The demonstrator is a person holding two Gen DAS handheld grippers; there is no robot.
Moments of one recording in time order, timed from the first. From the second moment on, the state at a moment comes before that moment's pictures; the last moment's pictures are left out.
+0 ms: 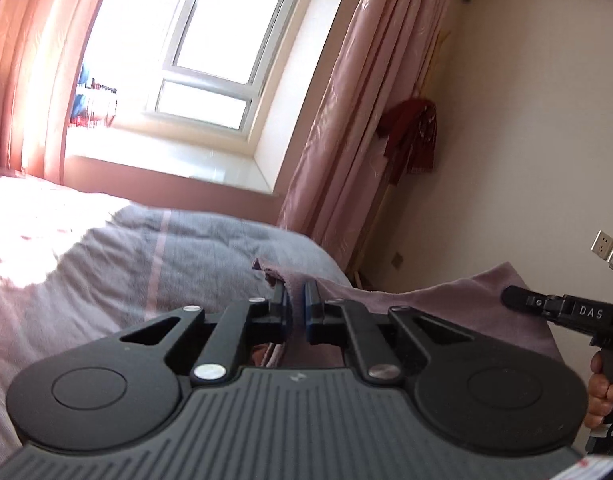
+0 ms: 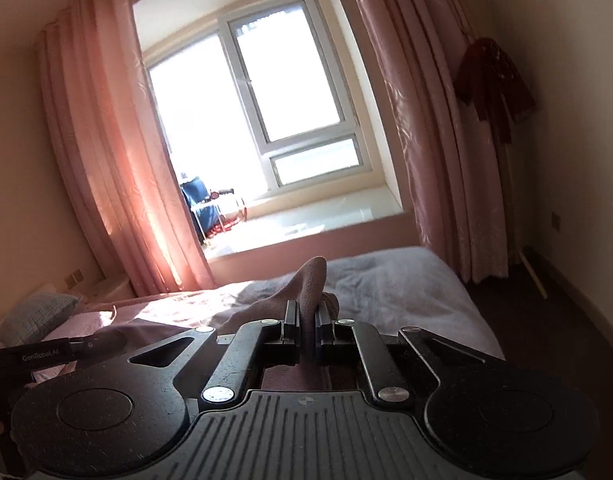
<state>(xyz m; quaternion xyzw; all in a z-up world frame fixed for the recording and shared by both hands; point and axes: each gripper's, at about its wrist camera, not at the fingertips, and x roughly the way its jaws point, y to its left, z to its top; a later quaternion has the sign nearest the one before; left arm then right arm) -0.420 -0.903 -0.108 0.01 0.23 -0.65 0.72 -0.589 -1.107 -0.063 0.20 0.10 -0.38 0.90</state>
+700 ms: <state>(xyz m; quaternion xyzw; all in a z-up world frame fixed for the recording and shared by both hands) -0.460 -0.949 -0.123 0.18 0.26 -0.63 0.71 -0.526 -1.096 -0.105 0.16 0.27 -0.42 0.85</state>
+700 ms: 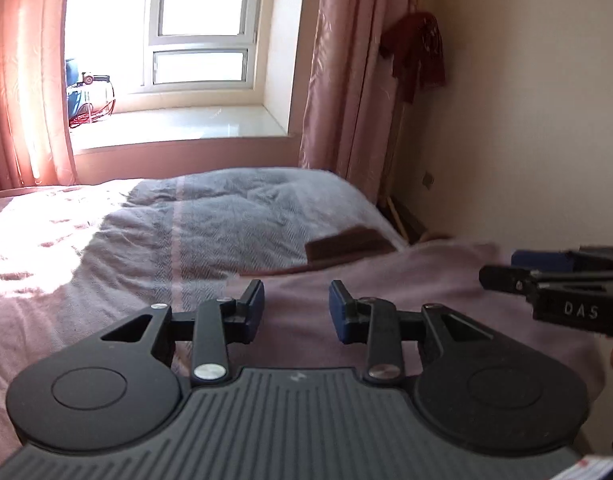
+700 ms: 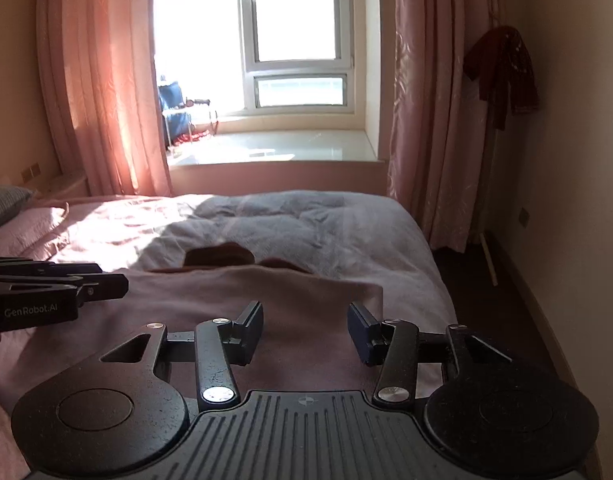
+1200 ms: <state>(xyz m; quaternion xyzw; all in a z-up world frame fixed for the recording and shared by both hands) -0.482 -0.853 -0.105 0.15 0.27 -0.63 0.71 -0.578 -0.994 -0.084 0.19 0.26 -0.41 0.85</state>
